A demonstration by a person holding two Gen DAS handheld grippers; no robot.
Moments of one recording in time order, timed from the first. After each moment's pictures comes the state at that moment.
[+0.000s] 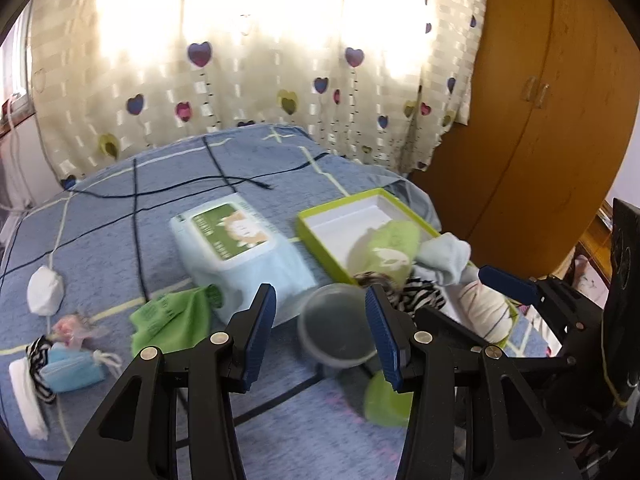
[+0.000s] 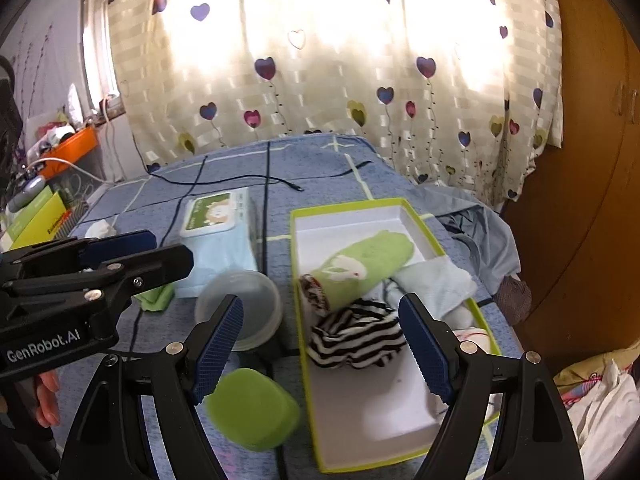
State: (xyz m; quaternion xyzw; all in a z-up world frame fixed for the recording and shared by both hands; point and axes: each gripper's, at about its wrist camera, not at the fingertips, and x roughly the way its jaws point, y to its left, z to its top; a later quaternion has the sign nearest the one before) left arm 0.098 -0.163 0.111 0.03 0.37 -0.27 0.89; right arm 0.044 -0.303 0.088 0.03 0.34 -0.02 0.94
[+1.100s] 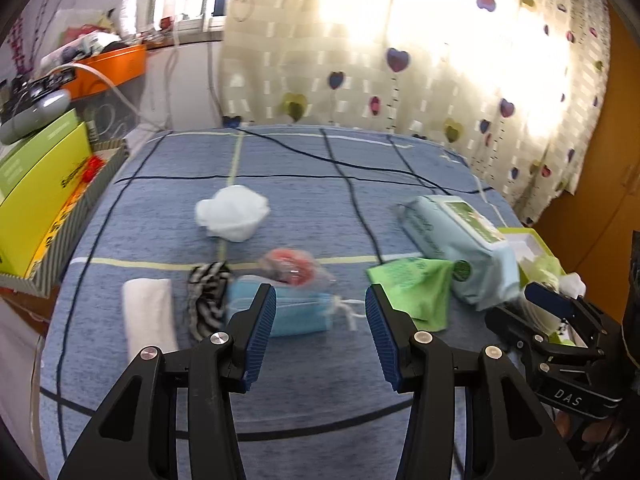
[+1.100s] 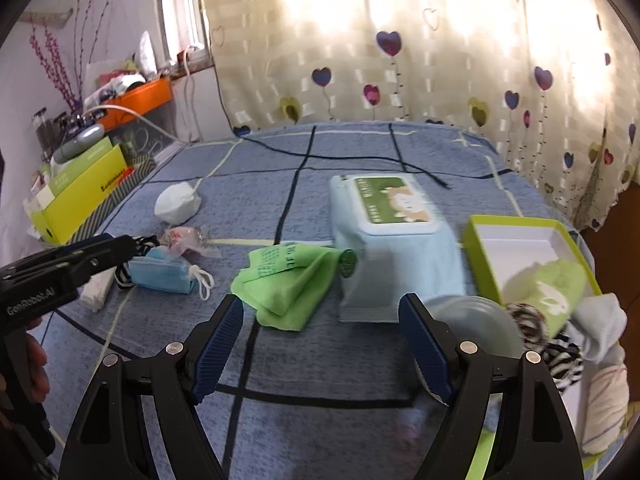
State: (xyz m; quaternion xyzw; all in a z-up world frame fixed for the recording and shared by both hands) left arm 0.105 0.040 0.072 -0.06 0.37 -0.07 0.93; right arm 0.107 -0.165 0.061 0.00 0.36 0.11 0.93
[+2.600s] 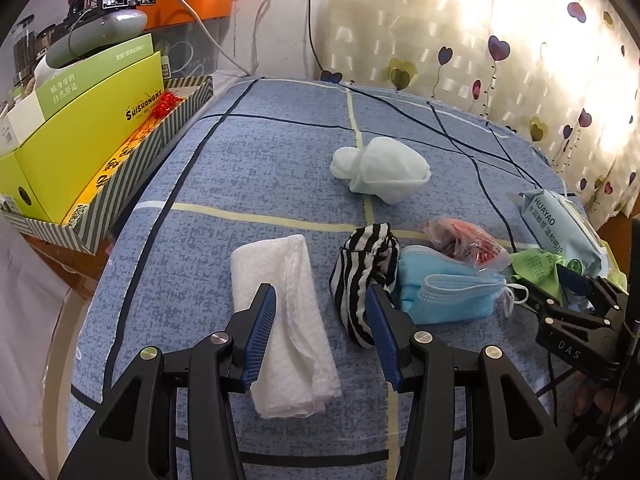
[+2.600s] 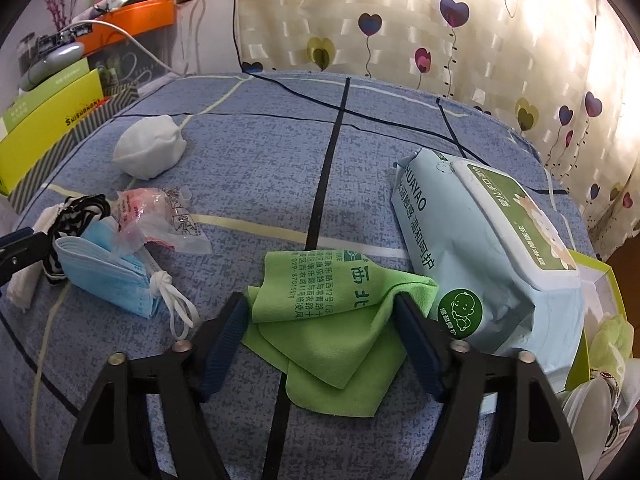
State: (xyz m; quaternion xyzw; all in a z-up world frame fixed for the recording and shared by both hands) left arm 0.128 0.131 0.018 -0.09 0.42 0.02 0.90; right arm 0.185 -0.090 0.001 -0.10 0.42 0.09 0.90
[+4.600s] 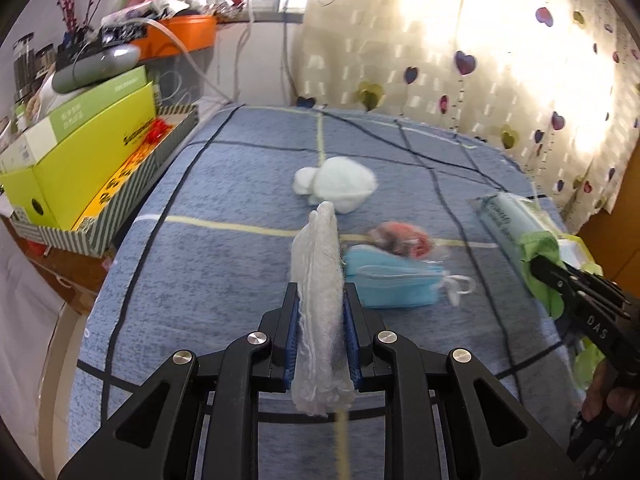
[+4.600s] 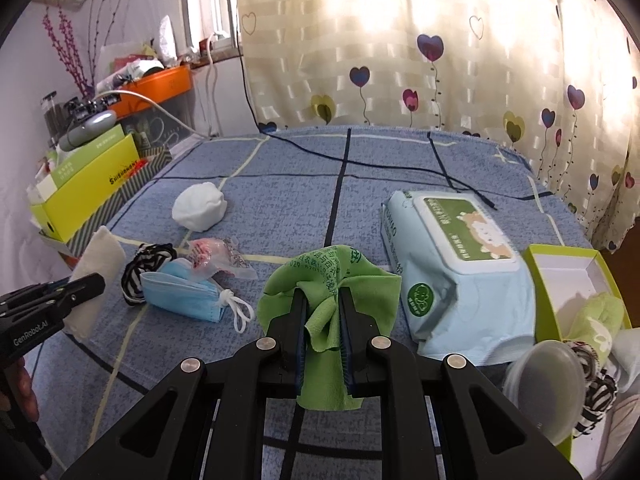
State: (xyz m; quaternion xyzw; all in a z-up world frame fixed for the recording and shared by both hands) left arm 0.091 0.099 0.051 -0.08 0.38 -0.01 0.92; right arm 0.131 -0.115 0.056 -0.02 0.35 0.13 0.93
